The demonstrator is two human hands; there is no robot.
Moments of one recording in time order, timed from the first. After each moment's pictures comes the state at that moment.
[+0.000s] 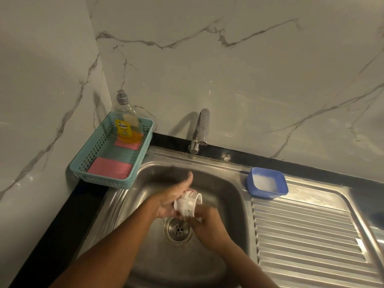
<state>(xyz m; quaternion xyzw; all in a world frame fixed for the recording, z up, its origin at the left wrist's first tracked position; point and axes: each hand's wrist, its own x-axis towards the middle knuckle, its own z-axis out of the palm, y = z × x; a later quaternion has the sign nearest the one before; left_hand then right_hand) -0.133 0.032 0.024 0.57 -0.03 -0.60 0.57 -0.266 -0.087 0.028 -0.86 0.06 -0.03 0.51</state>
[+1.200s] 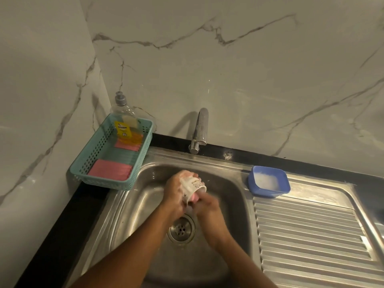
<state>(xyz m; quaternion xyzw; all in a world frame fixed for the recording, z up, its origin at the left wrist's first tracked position) -0.146 -0.004 0.026 0.45 0.16 -0.35 0.81 -0.252 -0.080 0.051 -0.69 0.10 -0.05 0.72</state>
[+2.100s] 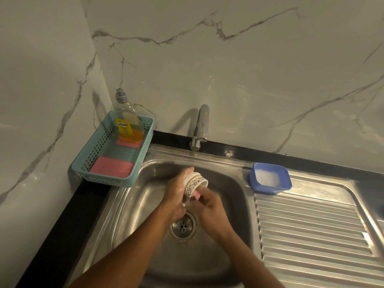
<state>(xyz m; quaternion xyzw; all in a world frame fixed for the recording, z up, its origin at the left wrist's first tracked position) -0.152 0.002 0.024 0.47 0.15 -0.41 0.77 -0.251 -0.083 0.042 -0.74 0.09 -0.04 0.67</state>
